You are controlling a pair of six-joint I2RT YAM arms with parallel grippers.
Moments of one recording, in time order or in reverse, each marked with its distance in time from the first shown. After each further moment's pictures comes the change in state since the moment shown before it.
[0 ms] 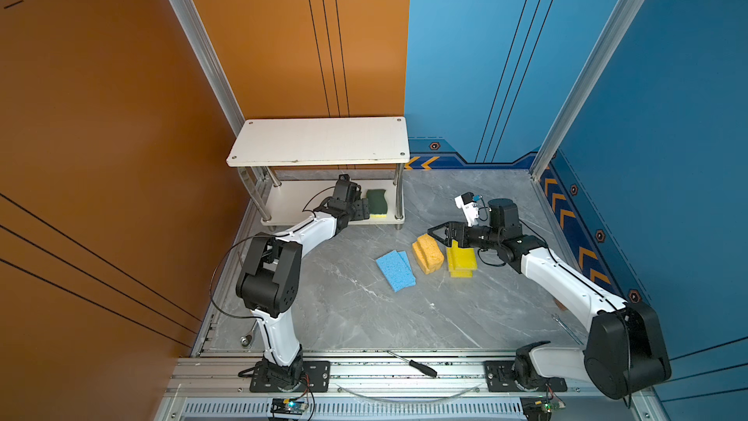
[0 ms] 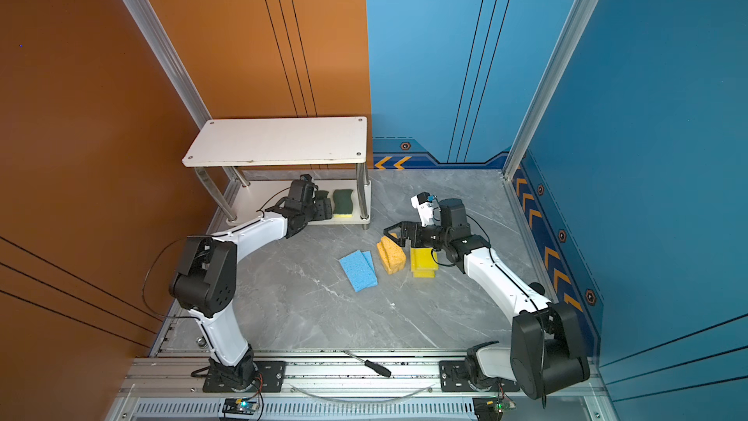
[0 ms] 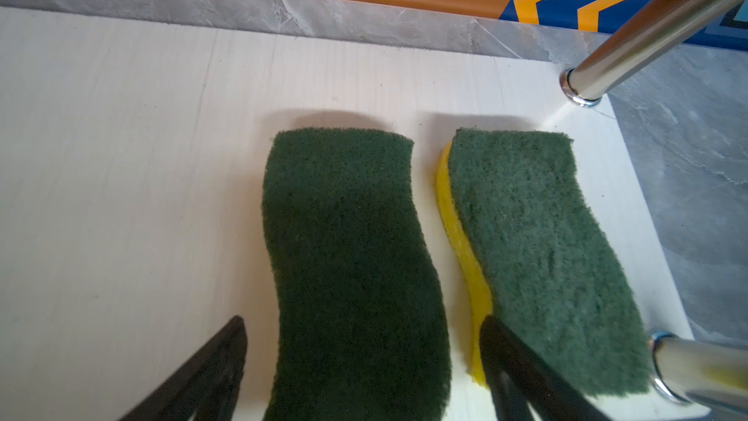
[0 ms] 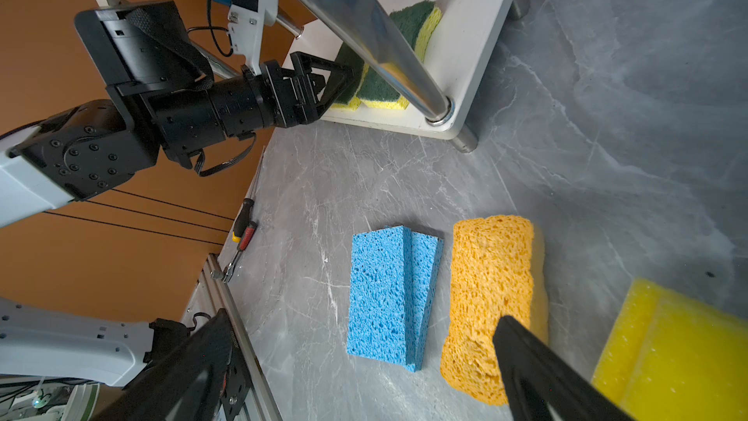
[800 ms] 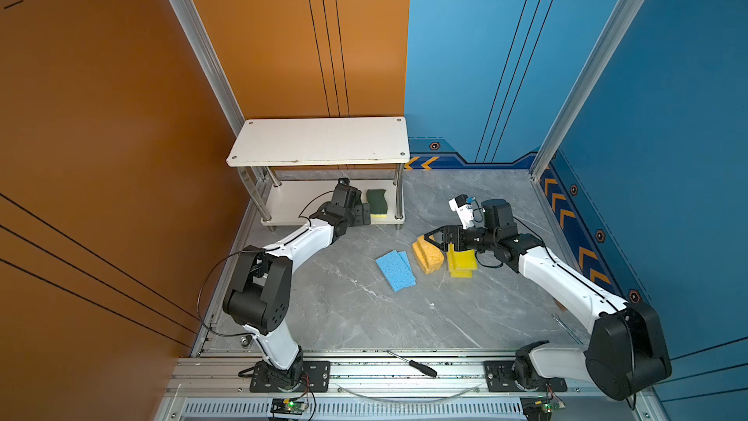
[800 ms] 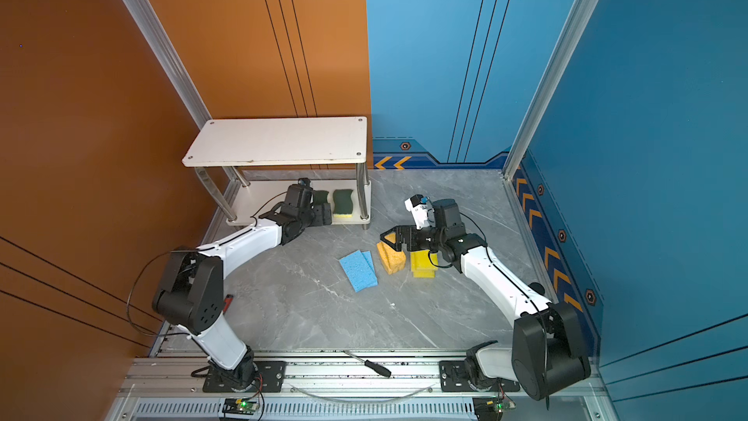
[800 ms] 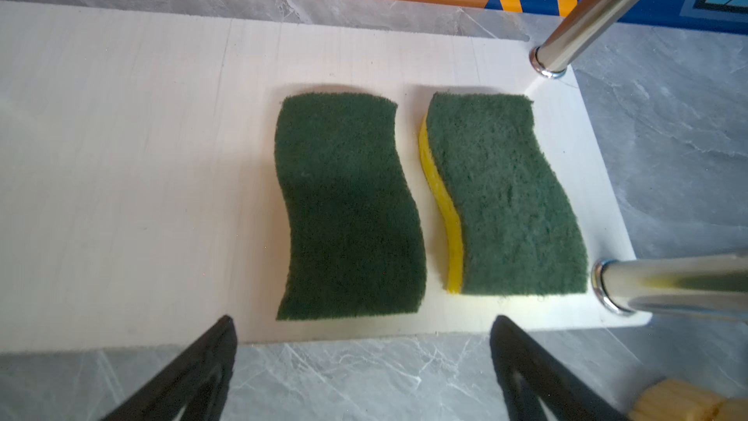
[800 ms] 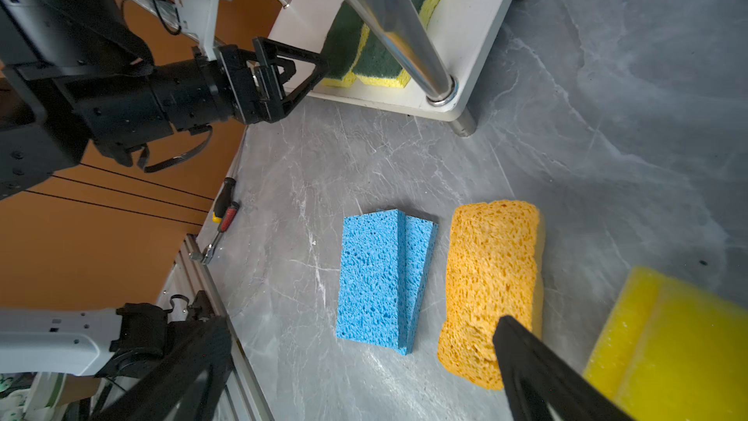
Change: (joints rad) left arm -0.041 -0.141 -0.097 -0.052 -0.029 -0.004; right arm 0.070 0.000 0.035 -0.108 0.092 -0.085
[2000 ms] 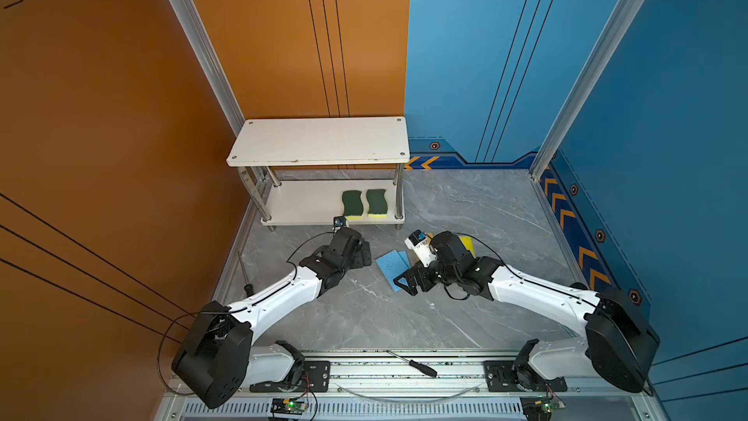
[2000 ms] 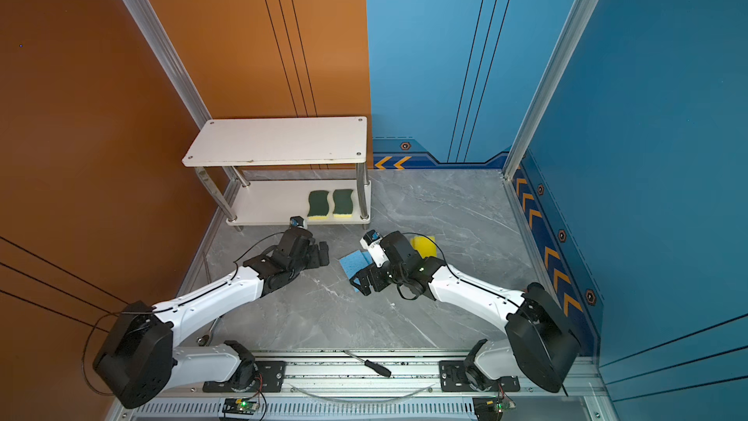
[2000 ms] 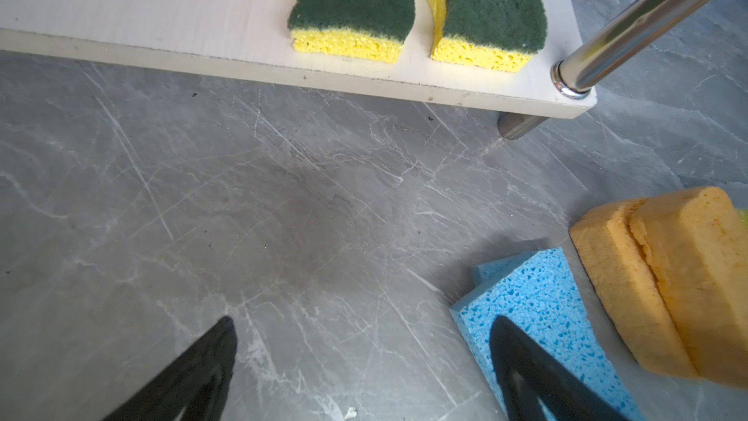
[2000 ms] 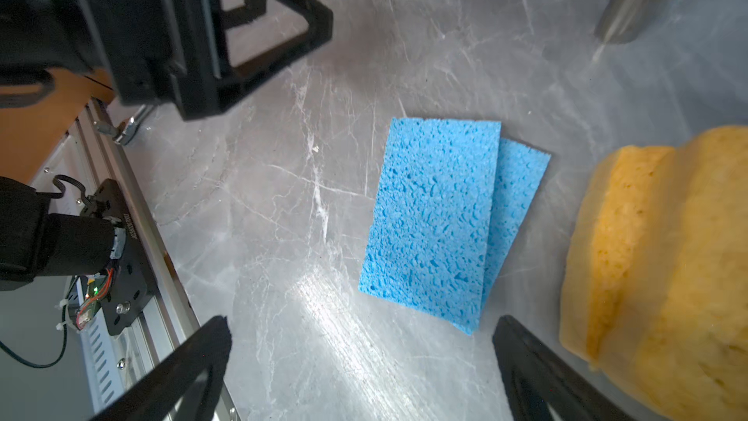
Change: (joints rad) left arm -0.186 -0.413 -0.435 -0.038 -0.109 -0.229; right arm 0.441 0.081 -0.096 0.060 0.326 -0.057
